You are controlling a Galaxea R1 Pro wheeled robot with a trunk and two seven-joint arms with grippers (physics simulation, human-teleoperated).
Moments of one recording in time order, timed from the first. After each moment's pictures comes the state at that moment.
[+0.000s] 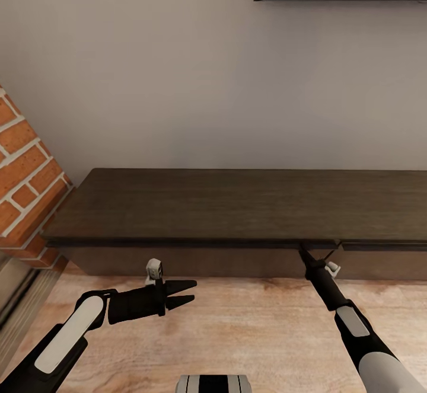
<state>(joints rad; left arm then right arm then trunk) -0.36 0.30 -0.33 -1.42 1.40 1.00 -0.40 -0.61 -0.13 -0.38 -0.50 -0.97 0.27 0.93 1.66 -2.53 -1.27</state>
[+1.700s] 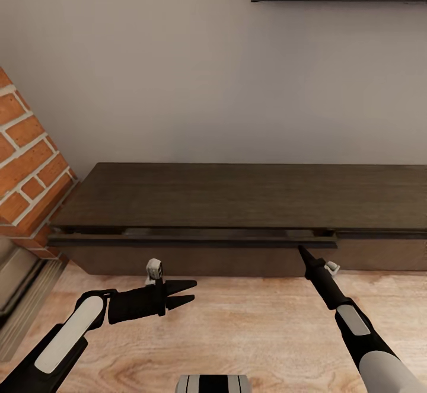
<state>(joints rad) -0.36 0.30 -0.33 -1.42 1.40 1.00 -0.40 -0.61 -0.13 -0.37 -0.52 -0.98 0.30 0.89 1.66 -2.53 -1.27</state>
